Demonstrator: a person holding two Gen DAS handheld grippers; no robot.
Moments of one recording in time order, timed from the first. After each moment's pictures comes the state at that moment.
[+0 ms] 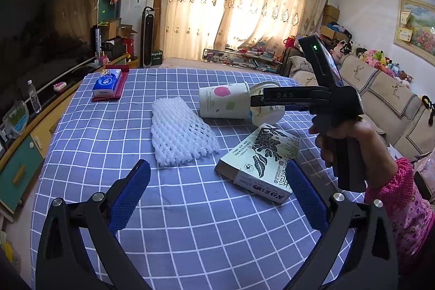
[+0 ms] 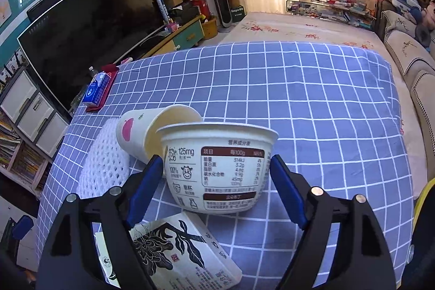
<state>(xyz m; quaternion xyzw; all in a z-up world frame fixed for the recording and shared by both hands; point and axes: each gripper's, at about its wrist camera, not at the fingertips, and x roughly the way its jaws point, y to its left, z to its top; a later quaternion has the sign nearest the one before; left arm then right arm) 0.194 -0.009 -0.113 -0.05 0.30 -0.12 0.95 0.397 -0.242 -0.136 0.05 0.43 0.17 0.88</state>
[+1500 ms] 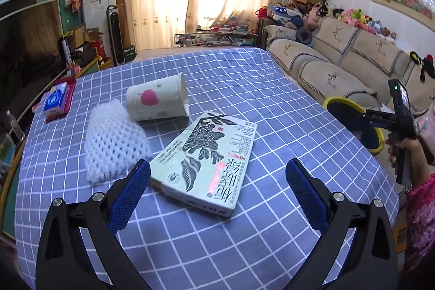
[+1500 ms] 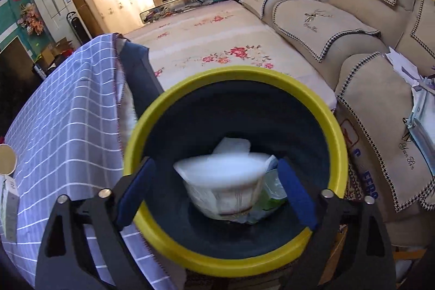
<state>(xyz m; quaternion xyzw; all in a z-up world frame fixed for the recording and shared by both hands) 0.227 -0.107 -0.122 0.04 0.34 -0.18 0.92 0.252 -0.580 -0.199 0.18 0.42 -0.15 0.88</state>
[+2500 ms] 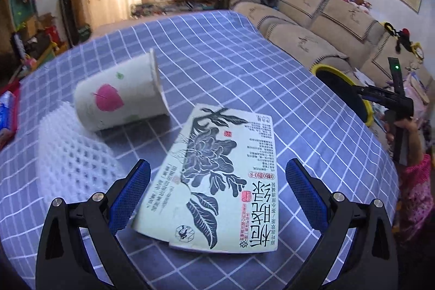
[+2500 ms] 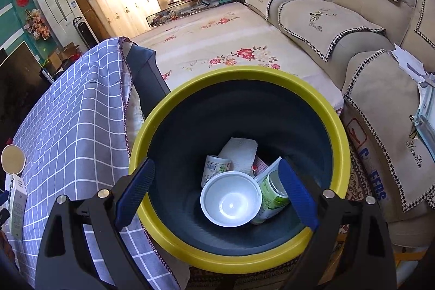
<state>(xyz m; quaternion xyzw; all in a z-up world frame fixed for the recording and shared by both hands) 0.322 -0.107 -0.157 0.07 0.43 -0.30 0.85 0.247 -0.579 -0.195 0.19 0.41 -0.13 0.88</state>
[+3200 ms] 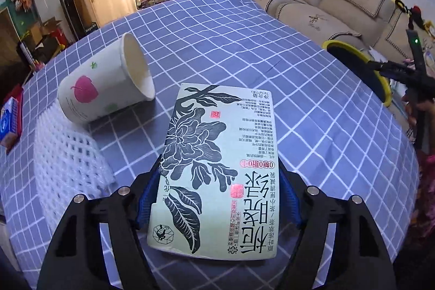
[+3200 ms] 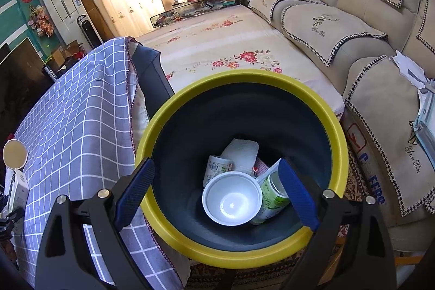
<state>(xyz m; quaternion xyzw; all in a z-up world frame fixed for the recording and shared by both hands) 0.308 -0.147 -0.177 0.12 0.45 -0.26 0.85 0.239 -0.576 -0.190 0.18 0.40 -0.12 0.89</state>
